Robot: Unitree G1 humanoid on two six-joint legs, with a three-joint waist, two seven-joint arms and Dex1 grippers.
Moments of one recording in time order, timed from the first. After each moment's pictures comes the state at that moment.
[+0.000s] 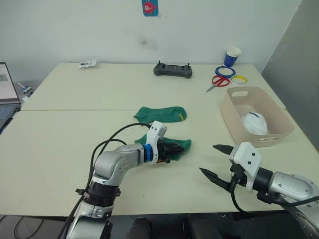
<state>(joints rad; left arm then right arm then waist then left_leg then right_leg) -0.45 0.31 -0.09 -0.16 -0.53 1.03 -0.61 0.10 -0.71 -0.07 -0.92 0.42 0.77 0.57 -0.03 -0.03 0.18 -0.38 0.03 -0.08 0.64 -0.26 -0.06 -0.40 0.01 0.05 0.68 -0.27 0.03</state>
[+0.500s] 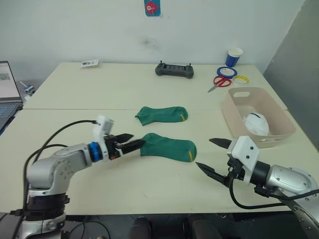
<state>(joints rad) -0.30 0.63 0.28 -0.12 -0.70 1.02 -0.77 -0.02 -0.71 -0.04 -0.90 0.46 0.77 0.57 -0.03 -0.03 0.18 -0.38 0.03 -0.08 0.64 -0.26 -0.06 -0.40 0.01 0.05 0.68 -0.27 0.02</state>
